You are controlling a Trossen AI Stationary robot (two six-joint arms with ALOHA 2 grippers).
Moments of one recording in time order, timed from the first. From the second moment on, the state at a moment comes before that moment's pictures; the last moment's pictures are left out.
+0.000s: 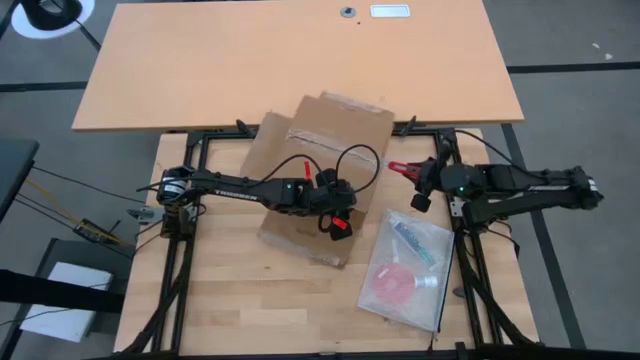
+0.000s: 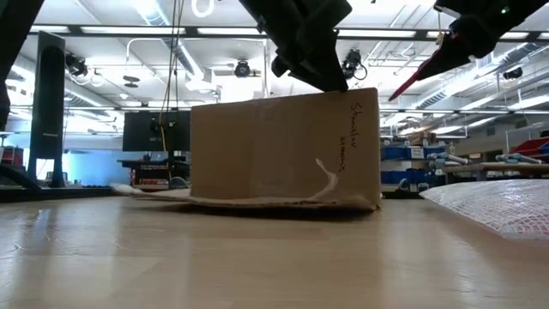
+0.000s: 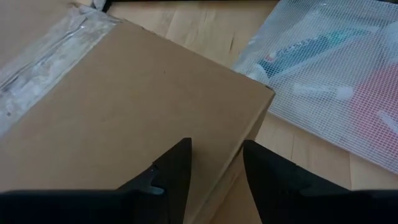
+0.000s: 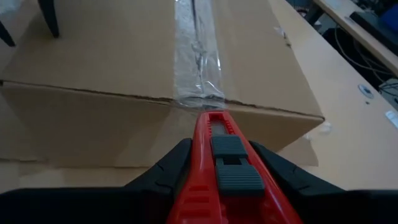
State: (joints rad) left arm -0.04 1.91 1.60 -0.45 -0.32 -0.08; right arm 0.01 0.66 0.70 -0.66 0.61 -0.03
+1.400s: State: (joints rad) left arm -0.02 1.91 1.60 -0.46 -0.41 -0.17; right arm -0.01 0.66 0.63 -0.50 -0.02 0.13
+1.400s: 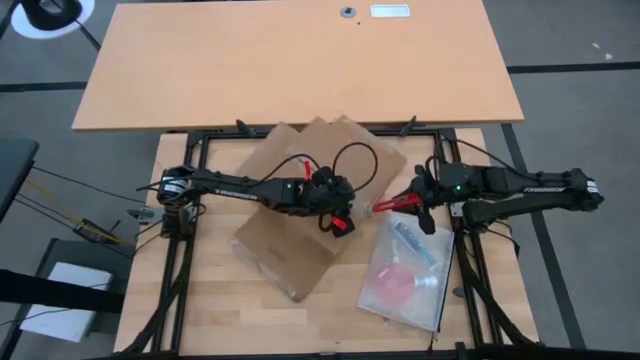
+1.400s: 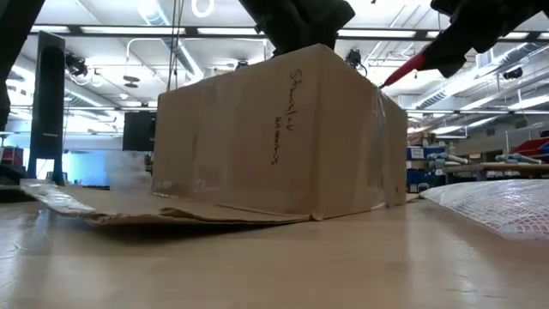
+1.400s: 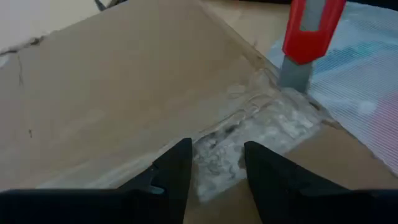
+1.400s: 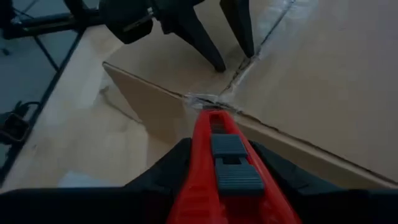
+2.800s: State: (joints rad) left arm -0.21 1.85 1.62 -0.67 -0.41 0.24; right arm -0.02 0.71 0.64 -0.44 0.33 0.10
